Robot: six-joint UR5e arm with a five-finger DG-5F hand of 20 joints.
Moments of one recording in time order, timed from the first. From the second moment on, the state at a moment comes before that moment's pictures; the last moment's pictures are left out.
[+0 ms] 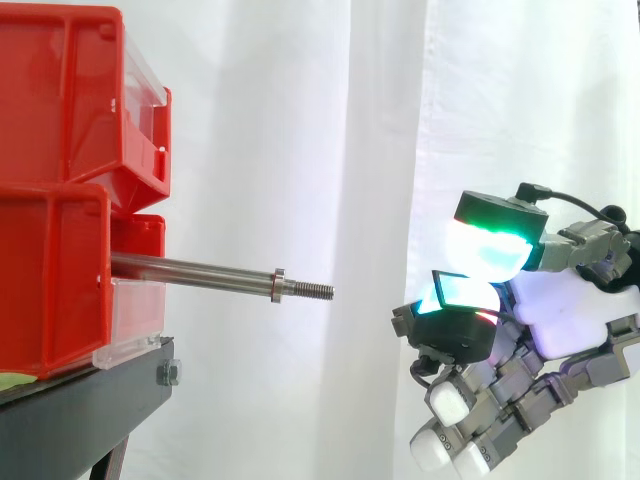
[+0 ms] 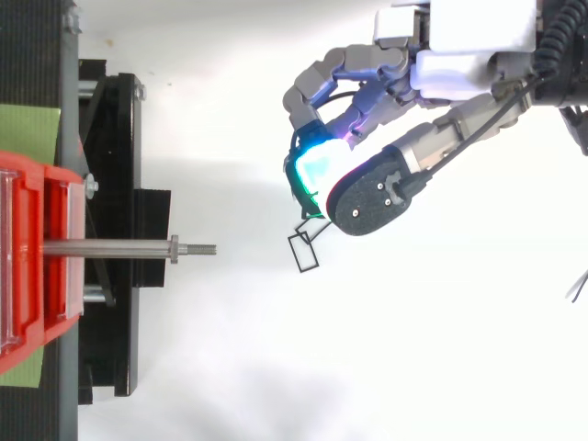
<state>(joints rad) 0.00 -2.25 -1.18 -3.13 -1.65 0.02</state>
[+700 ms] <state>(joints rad) 0.00 -2.25 -1.18 -3.11 -1.65 0.01</state>
